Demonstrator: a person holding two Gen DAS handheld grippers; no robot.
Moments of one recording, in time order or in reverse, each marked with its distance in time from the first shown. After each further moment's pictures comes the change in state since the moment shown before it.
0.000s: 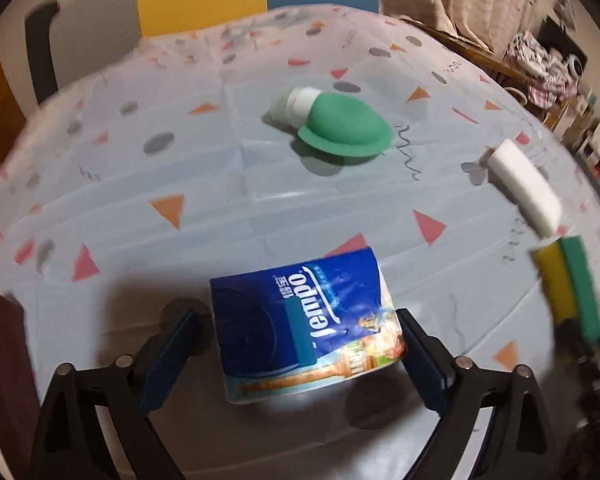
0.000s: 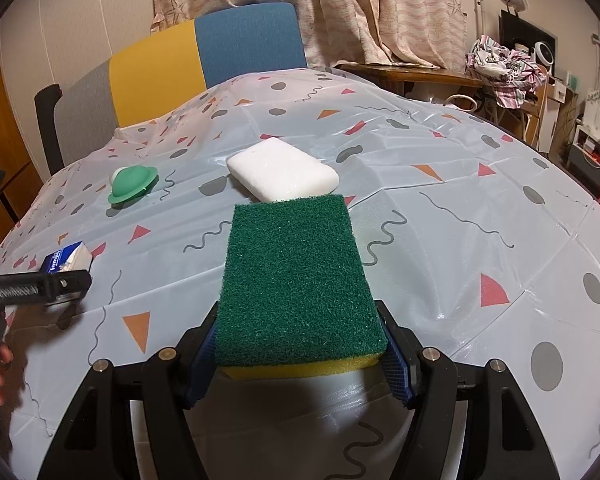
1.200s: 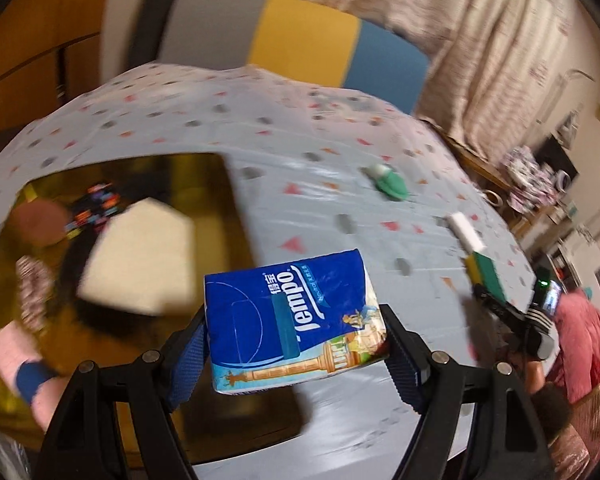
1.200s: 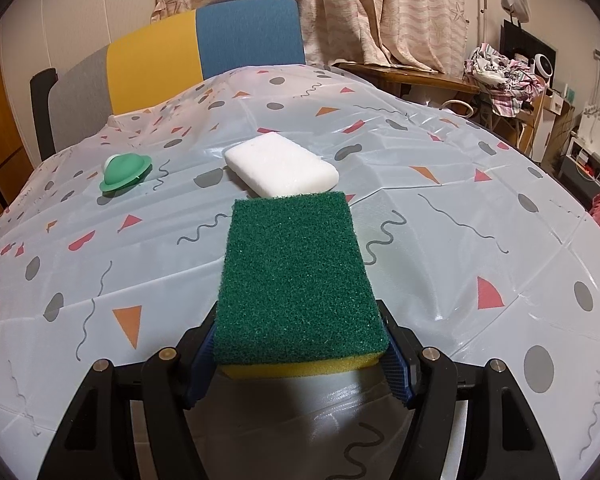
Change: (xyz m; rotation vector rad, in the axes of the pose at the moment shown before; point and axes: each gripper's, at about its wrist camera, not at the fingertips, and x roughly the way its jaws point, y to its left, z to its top) left arm -0.184 0.156 -0.152 -0.345 -0.174 -0.140; right arm 0.003 0.007 -0.002 -0.037 0.012 -0.053
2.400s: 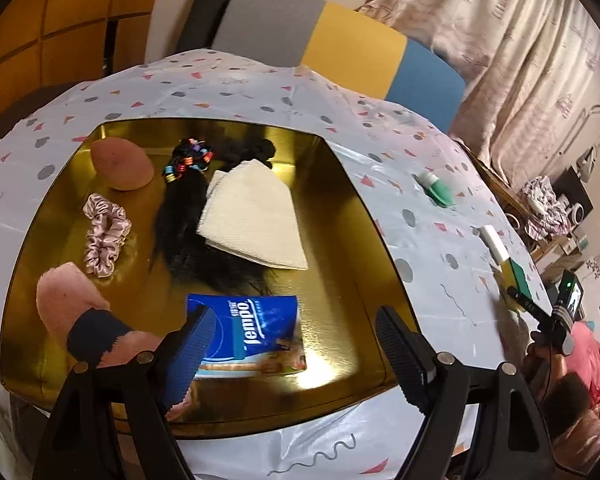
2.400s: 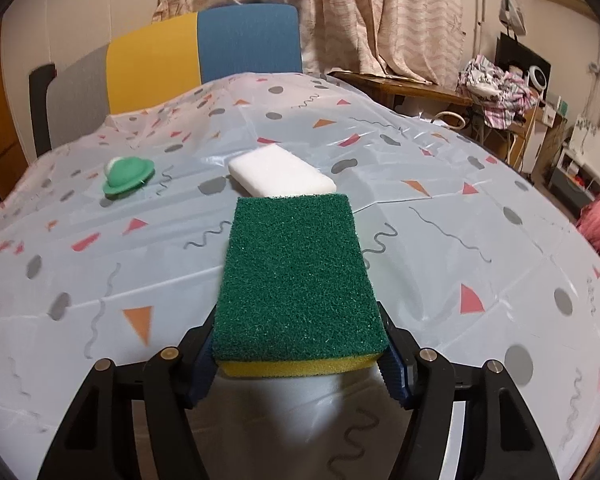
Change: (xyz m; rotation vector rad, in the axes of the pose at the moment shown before) left arm -0.022 0.075 -0.040 -0.090 -0.034 0.022; right arm -0.023 0.010 0.001 -0.003 -0.020 -0.032
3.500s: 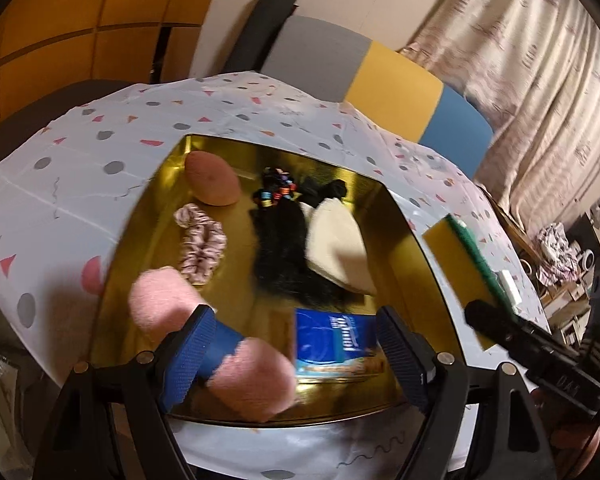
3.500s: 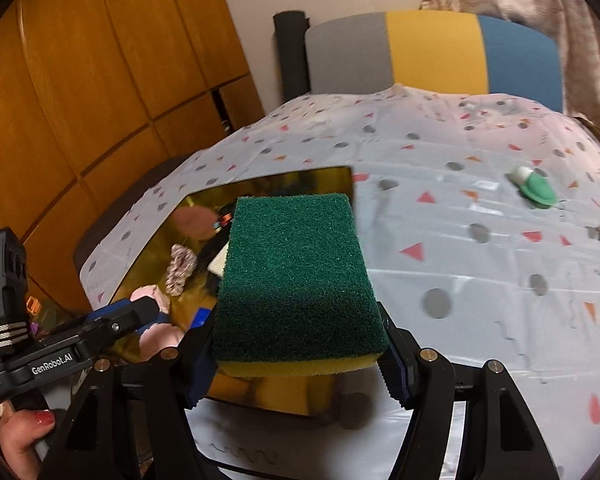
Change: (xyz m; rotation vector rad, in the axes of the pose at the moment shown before) left arm -0.038 0.070 -0.004 -0.136 -0.112 0.056; right arm -0.158 0.313 -0.073 -0.383 0.094 0.675
